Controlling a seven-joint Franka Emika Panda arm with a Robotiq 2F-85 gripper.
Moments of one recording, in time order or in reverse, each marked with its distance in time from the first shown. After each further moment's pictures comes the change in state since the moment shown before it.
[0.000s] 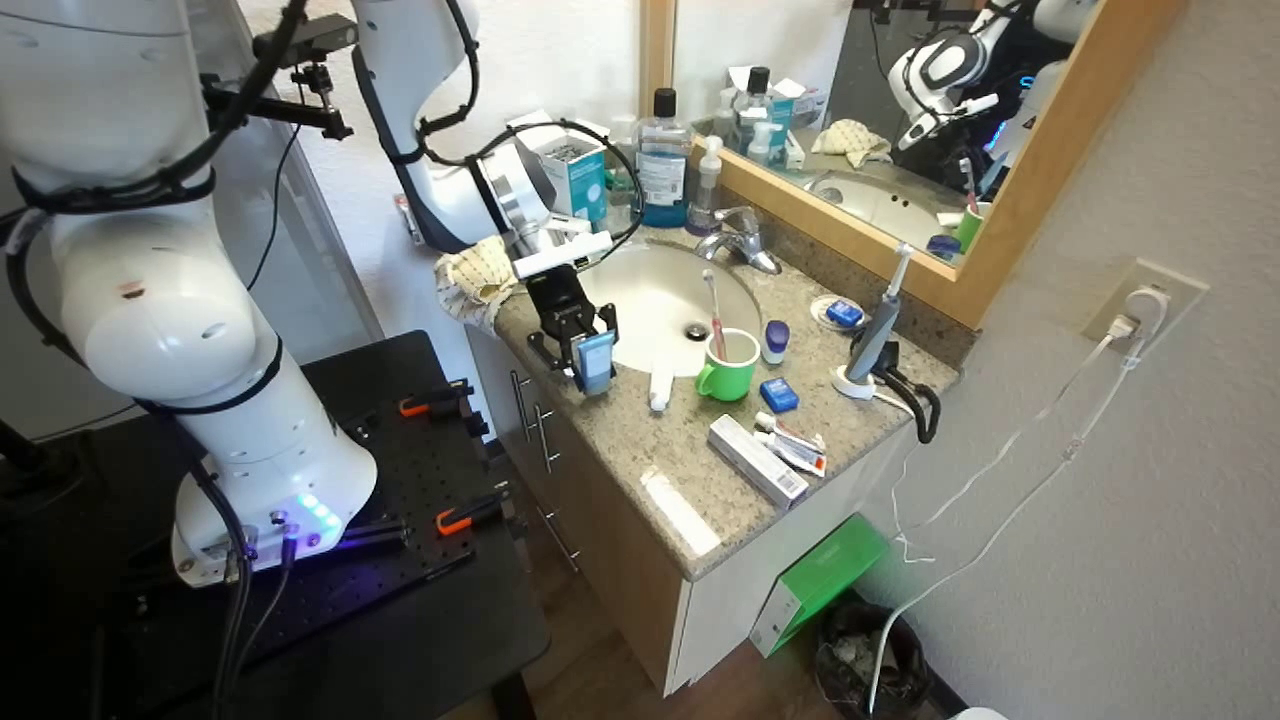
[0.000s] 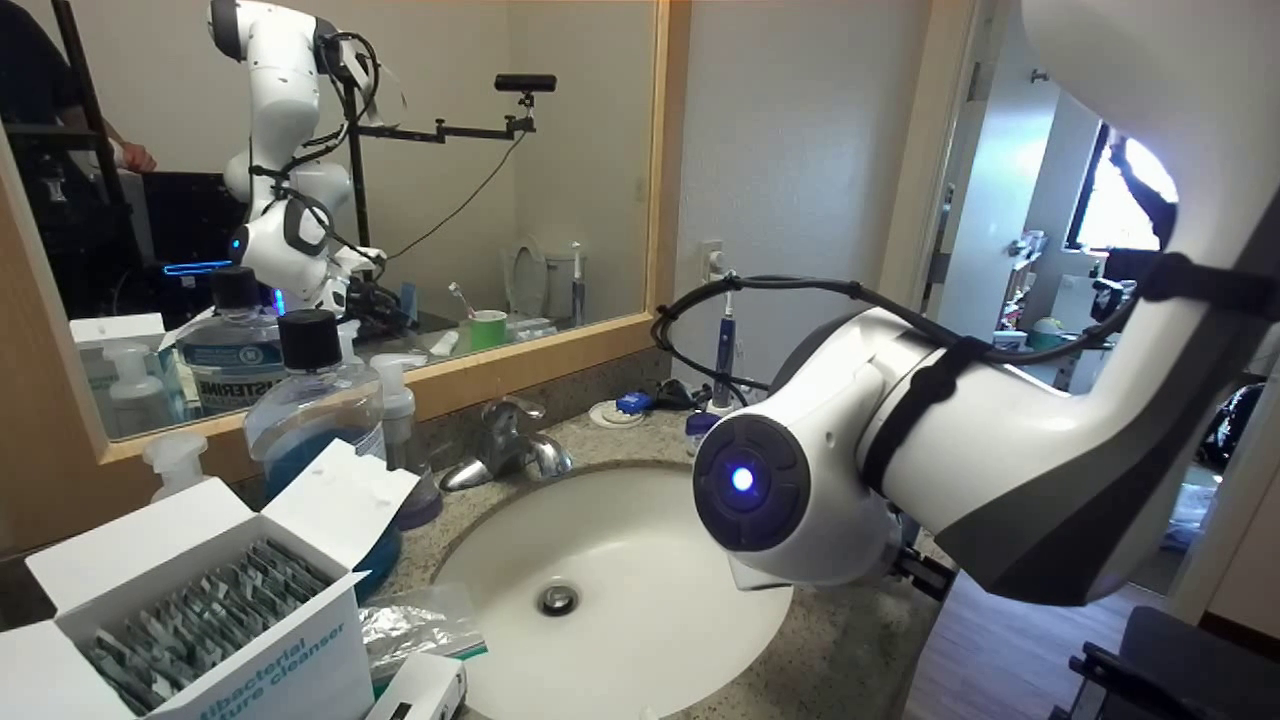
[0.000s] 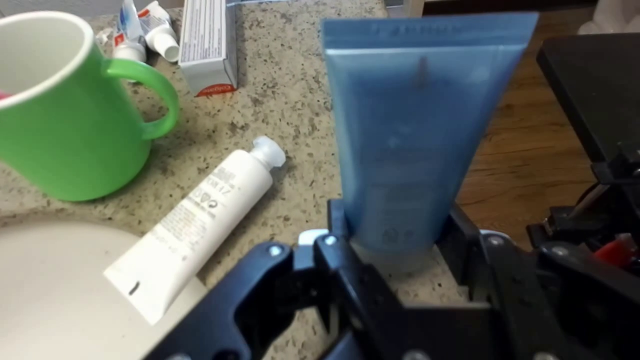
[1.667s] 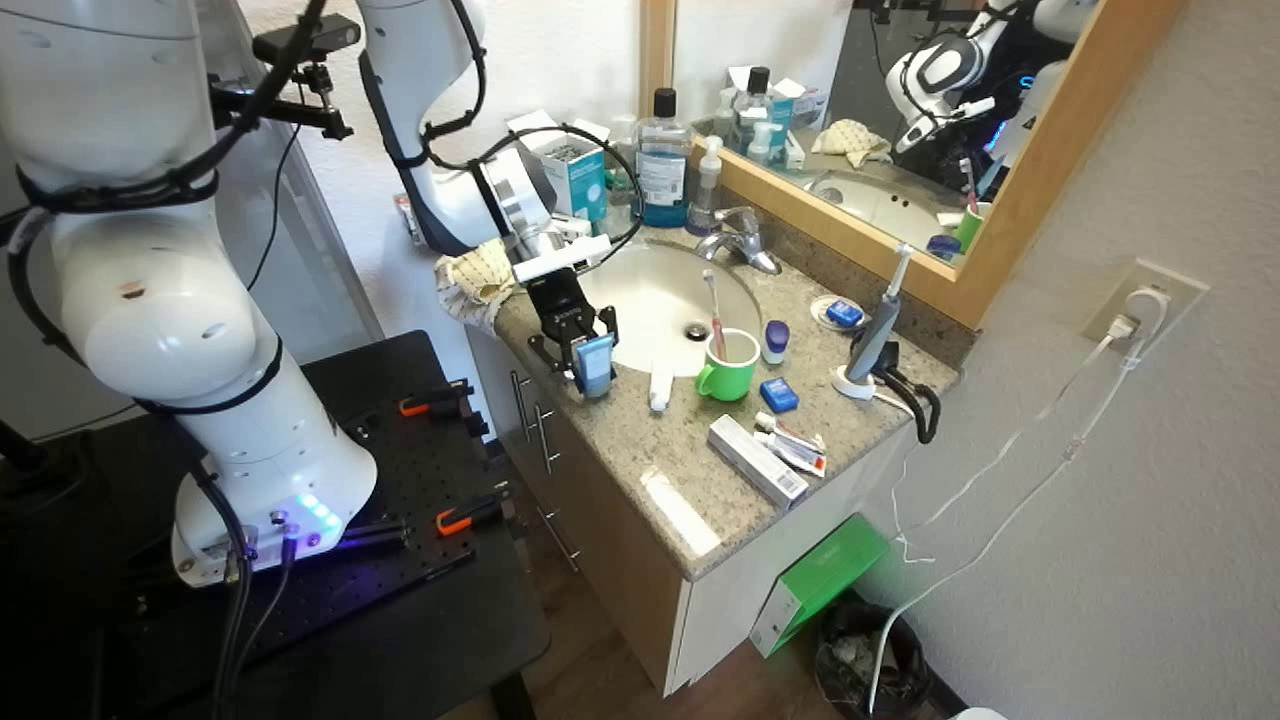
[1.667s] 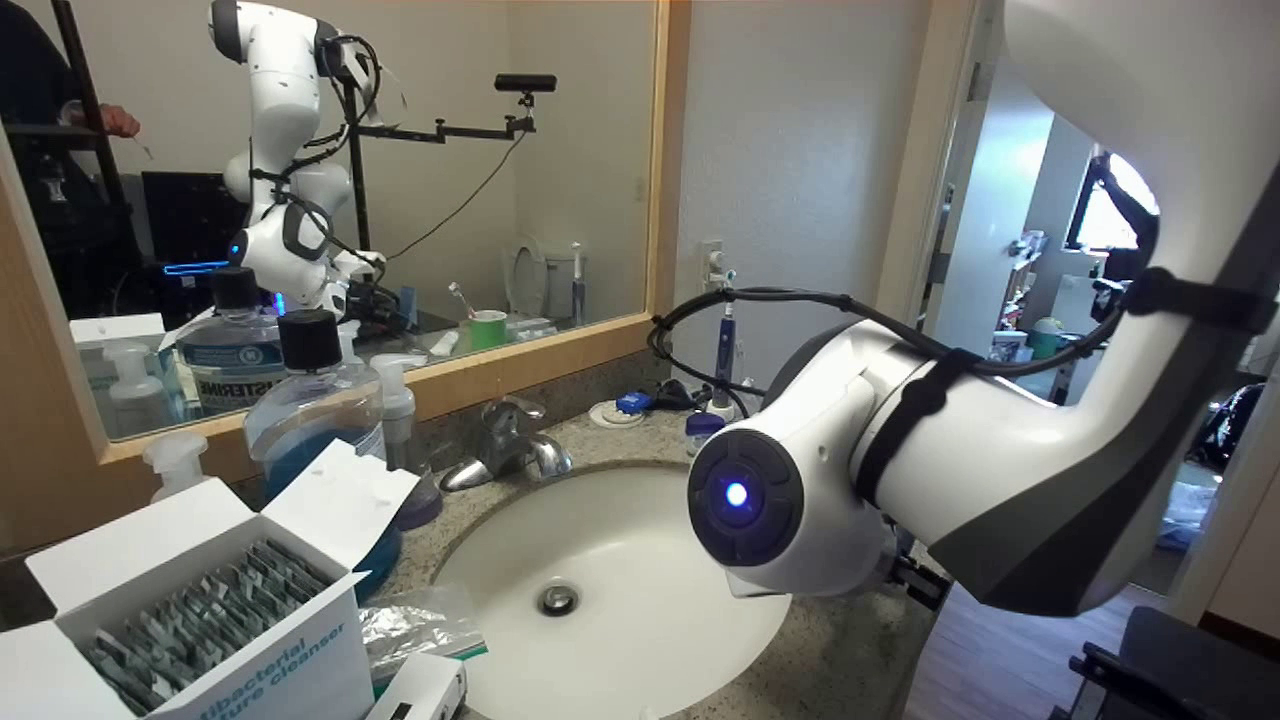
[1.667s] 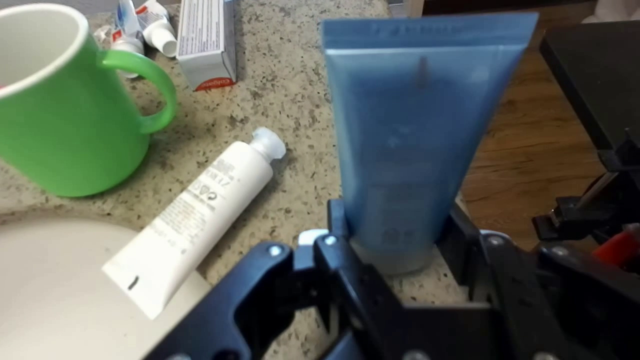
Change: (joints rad) arm 0.000 0.027 0.004 0.014 -0.008 -0.002 0.036
